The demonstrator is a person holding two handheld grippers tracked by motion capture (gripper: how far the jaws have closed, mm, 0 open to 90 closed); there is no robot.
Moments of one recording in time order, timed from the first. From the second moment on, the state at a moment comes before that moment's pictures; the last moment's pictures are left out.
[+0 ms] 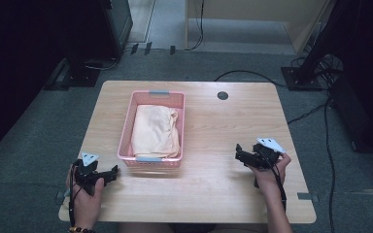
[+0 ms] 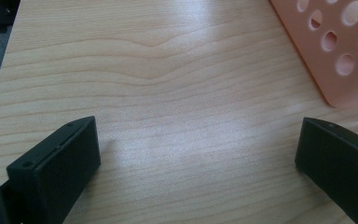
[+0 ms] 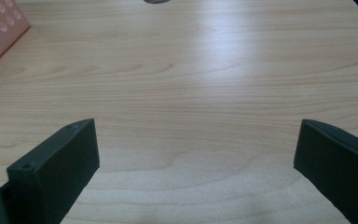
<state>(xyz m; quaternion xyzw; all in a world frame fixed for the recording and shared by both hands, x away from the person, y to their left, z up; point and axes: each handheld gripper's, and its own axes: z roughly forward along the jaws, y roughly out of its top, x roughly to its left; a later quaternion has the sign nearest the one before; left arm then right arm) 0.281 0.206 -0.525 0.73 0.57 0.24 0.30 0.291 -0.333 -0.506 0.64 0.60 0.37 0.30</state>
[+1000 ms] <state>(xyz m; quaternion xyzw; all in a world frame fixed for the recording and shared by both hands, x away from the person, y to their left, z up) 0.281 0.206 -0.525 0.73 0.57 0.24 0.30 0.272 -0.376 -0.528 0.68 0.58 0.34 0.30</state>
